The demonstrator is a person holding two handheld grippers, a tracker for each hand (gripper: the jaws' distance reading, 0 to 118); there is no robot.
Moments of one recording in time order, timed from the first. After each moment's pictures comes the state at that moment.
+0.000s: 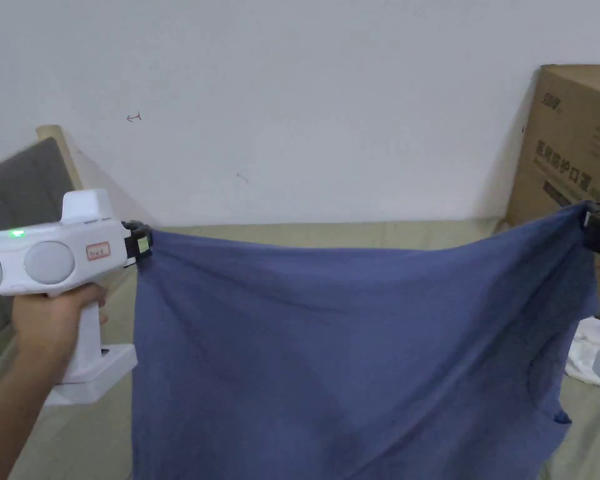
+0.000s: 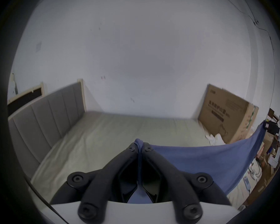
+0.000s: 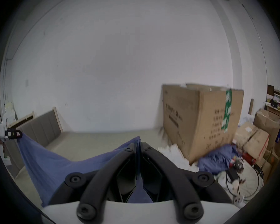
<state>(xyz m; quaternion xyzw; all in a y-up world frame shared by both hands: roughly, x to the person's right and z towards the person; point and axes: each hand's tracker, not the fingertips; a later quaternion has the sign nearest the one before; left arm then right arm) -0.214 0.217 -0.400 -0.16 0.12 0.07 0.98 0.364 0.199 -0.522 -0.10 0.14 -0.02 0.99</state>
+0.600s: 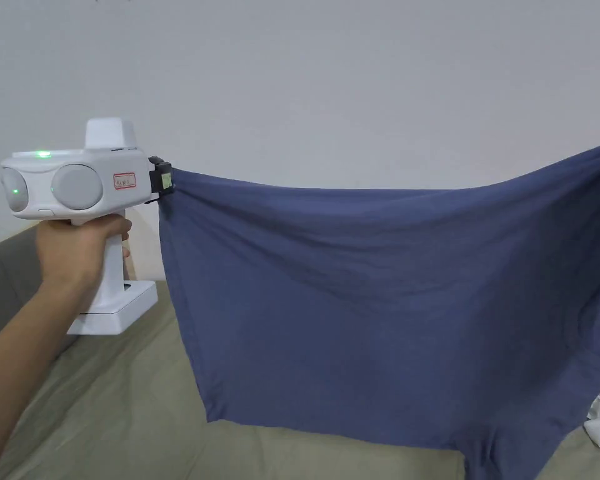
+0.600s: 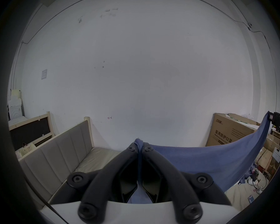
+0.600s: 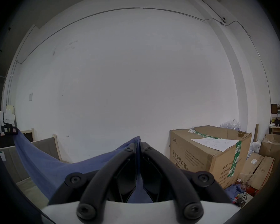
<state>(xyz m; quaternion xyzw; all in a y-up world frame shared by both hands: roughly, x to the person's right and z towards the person) -0.242 0.328 -0.457 -0.07 0.15 0.03 0.99 0.322 0.318 -0.593 0.03 0.14 -0.01 0.99</state>
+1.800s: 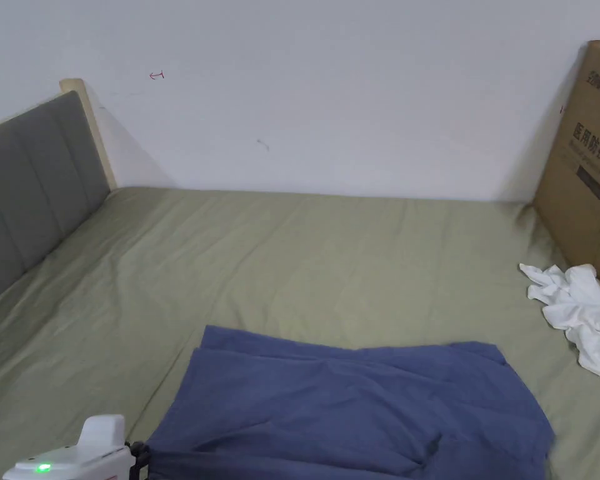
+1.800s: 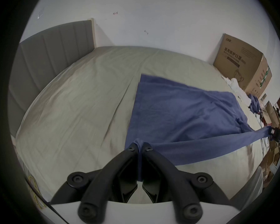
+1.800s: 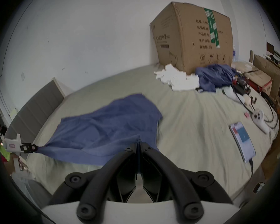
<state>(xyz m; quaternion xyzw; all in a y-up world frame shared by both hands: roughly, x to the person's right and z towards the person) -0.191 -0.085 -0.256 -0.41 0.15 0.11 0.89 0.421 -0.066 -0.357 -0.35 0.15 -0.07 0.92</state>
